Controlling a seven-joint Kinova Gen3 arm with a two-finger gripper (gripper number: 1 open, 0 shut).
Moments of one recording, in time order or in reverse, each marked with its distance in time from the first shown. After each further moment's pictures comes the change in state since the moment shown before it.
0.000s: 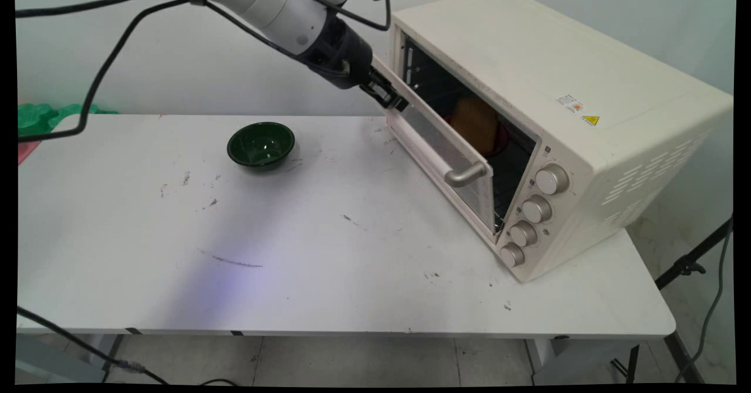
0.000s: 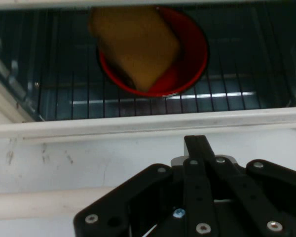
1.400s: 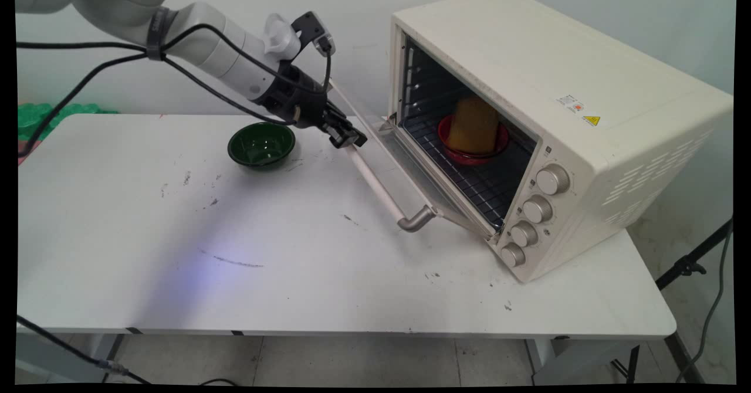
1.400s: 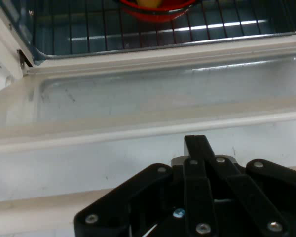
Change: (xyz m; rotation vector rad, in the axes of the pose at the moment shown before) arm -0.086 -0.025 0.003 -0.024 -0.035 0.049
